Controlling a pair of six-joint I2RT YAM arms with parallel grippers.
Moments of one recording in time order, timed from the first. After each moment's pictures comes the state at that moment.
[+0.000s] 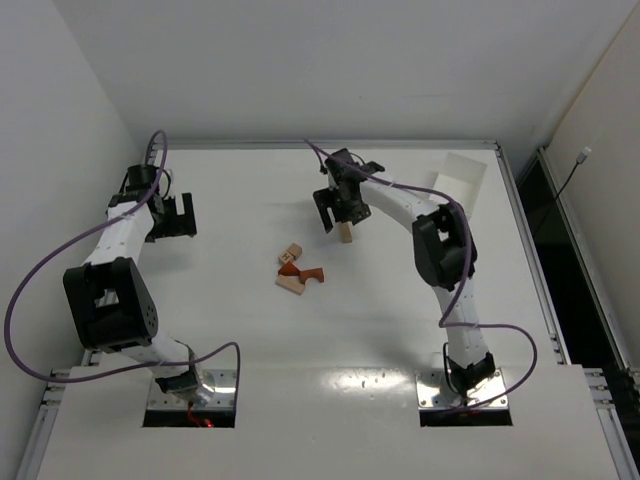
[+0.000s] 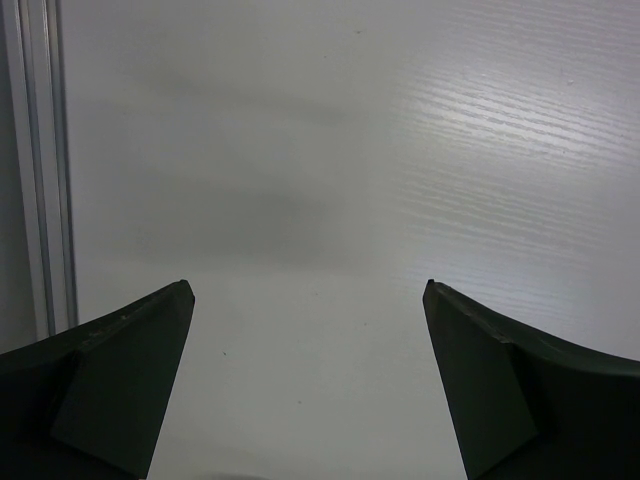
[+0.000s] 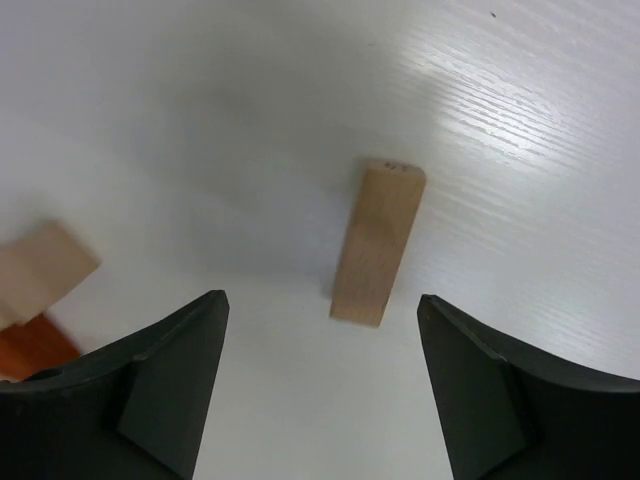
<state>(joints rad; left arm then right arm) 0.24 1.55 1.18 -0.65 -0.04 0.03 0.52 2.29 1.86 -0.75 0.03 0.19</state>
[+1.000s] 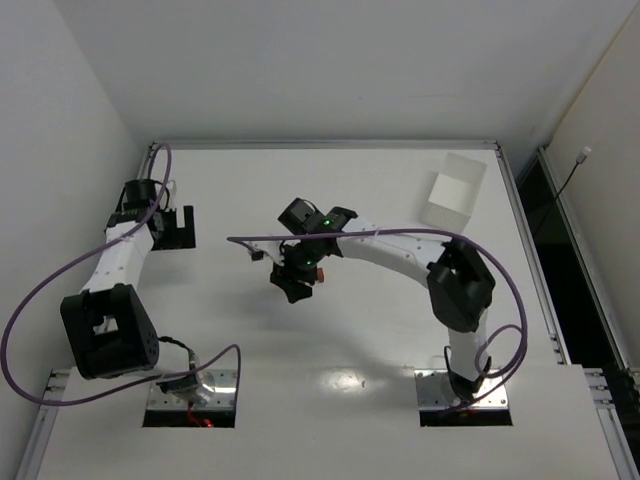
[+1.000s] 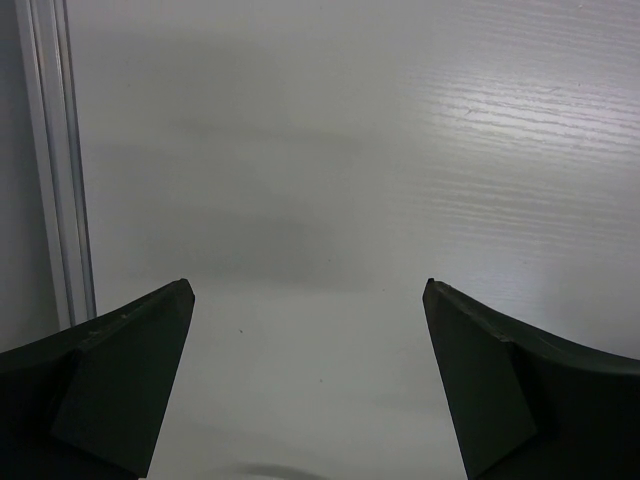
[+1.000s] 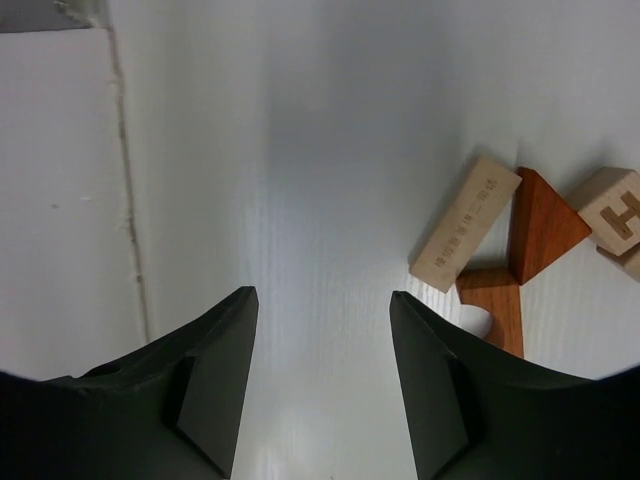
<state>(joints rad) 0.25 1.40 1.03 -0.60 -0.02 0.12 0.90 1.92 1.53 -0.73 -0.50 -0.51</state>
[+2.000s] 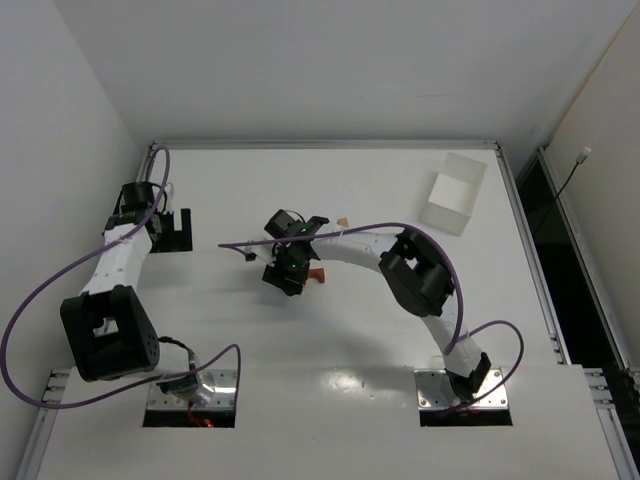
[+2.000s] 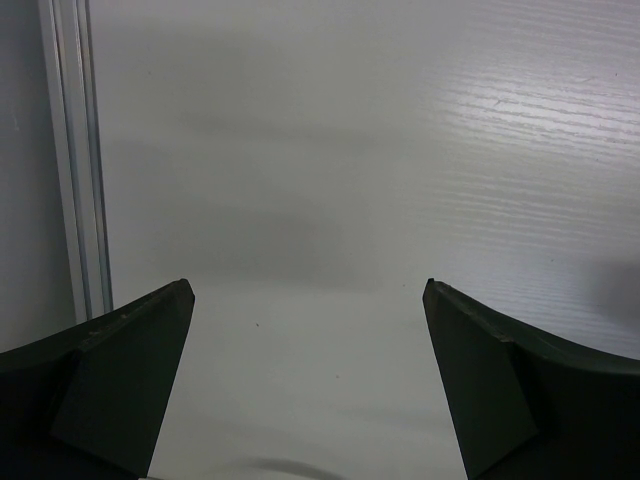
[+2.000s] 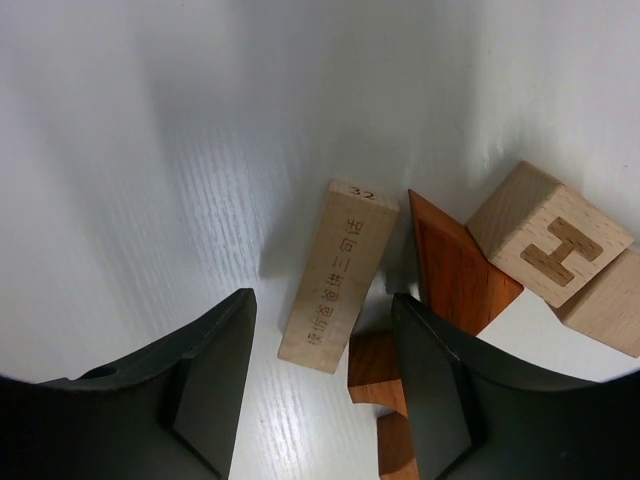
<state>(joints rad) 0.27 1.39 1.01 -0.60 -0.05 0.15 0.90 2.21 1.63 -0.61 -0.24 -0.43</state>
